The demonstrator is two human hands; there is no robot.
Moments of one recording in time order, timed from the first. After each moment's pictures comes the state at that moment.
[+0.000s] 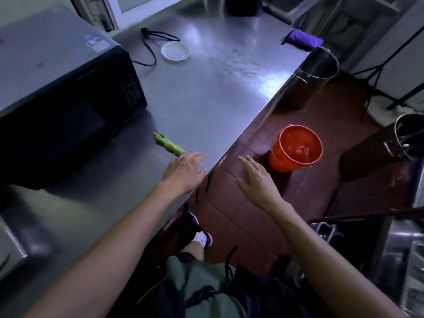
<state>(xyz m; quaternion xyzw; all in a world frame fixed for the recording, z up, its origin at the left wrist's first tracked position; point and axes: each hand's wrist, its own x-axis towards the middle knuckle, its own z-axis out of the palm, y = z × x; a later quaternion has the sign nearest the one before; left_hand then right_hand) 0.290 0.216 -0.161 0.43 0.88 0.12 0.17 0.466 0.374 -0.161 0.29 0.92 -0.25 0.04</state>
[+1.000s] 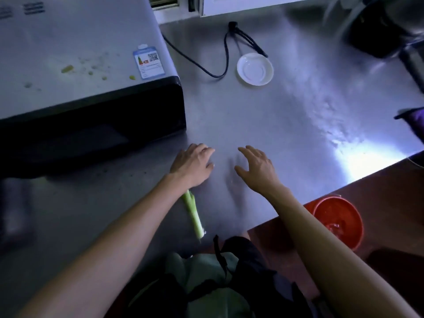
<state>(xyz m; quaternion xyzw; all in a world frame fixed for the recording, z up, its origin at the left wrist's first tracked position) 0.076 0.300 -0.210 0.21 0.94 0.14 0.20 0.130 0.509 -0.204 0.06 0.96 -0.20 0.17</state>
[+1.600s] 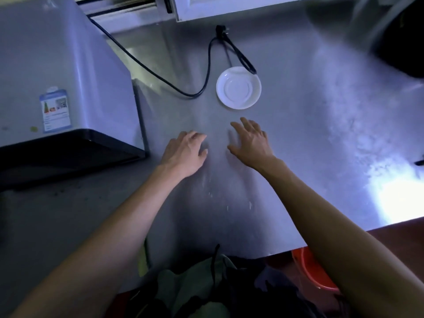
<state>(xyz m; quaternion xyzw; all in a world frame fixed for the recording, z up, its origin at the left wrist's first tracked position) -0.047 0.434 -0.212 0.10 0.97 0.10 0.21 -0.063 0.650 -0.248 -0.07 0.96 -0.19 0.17</state>
